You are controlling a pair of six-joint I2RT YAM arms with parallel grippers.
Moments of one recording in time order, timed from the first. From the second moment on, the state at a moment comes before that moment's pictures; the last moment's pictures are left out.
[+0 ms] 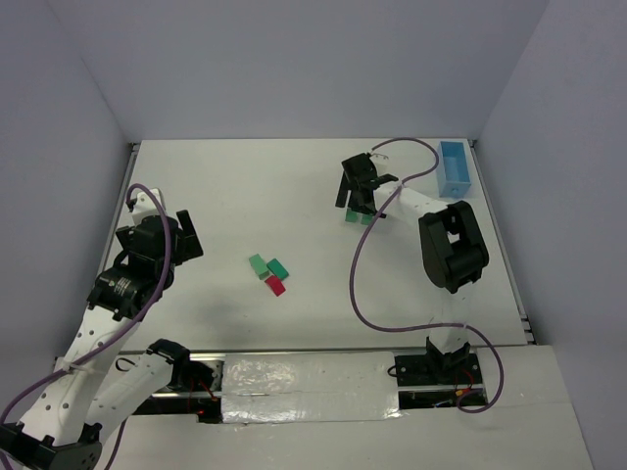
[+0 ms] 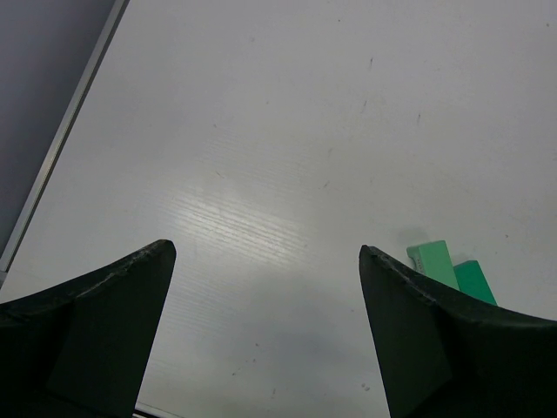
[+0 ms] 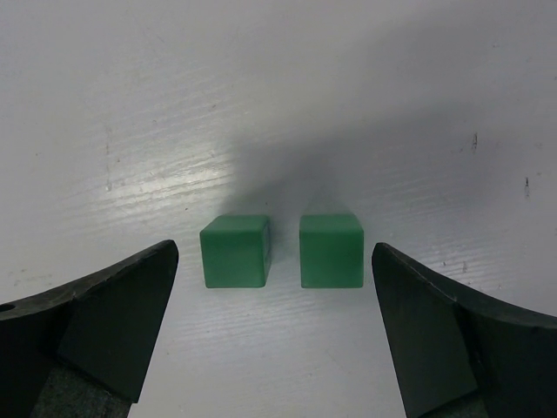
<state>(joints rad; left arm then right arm) -0.34 0.74 0.92 -0.79 -0.57 -0.42 0.42 1.95 1.40 -0.40 0.37 0.61</state>
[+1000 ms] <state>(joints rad) -0.34 0.74 0.91 -0.78 -0.57 -0.42 0.42 1.99 1.40 -0.40 0.35 0.57</state>
